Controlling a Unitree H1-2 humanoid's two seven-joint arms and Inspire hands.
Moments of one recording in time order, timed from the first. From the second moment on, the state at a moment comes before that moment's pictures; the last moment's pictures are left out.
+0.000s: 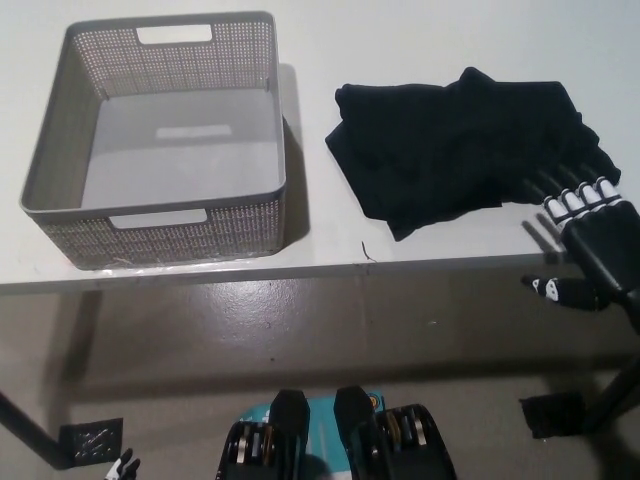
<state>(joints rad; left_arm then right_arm) 0.23 0.20 -0.03 0.34 0.10 -0.43 0.09 -0.41 -0.53 0.31 0.22 -1.06 -0.15 -0.15</state>
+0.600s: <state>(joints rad) 0.25 0.21 -0.05 0.34 0.10 -0.44 0.09 -0.45 -0.55 0.32 0.22 -1.06 -0.14 -0.10</state>
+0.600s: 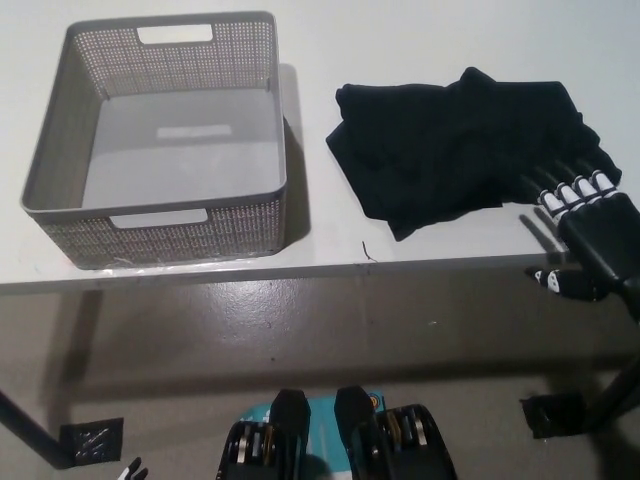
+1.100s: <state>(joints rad) 0.23 0.21 -0.06 0.34 0.10 -0.44 0.09 -0.58 -0.54 0.31 0.21 -1.06 -0.11 -0.02</state>
